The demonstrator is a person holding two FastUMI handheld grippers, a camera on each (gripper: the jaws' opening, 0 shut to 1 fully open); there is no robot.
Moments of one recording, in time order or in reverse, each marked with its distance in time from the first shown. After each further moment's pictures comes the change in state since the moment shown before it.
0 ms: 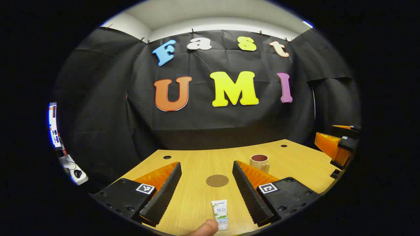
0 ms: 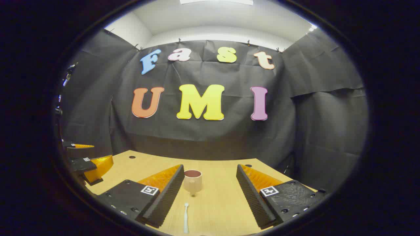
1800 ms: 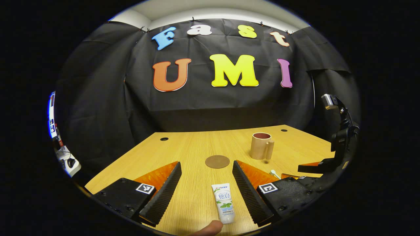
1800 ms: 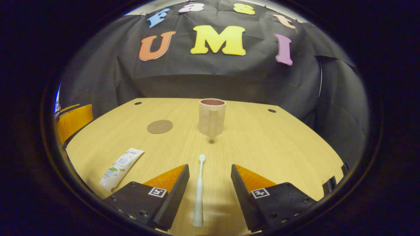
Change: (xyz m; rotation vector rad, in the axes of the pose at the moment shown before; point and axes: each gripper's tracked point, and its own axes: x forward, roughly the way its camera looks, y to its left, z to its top) left arm 0.003 -0.002 -0.088 -0.034 0.145 -0.015; right arm 0.046 0.046 -0.209 -0.058 0.528 0.087
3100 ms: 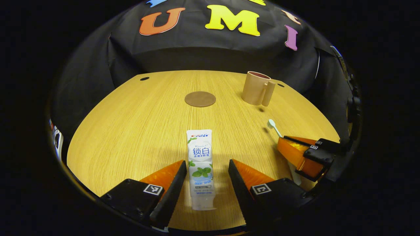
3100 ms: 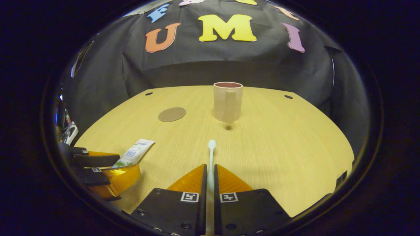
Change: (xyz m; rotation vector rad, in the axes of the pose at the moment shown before) left arm 0.013 -0.052 -0.134 -0.081 0.535 -0.096; right arm 0.000 0.023 -0.013 0.008 0.064 0.128
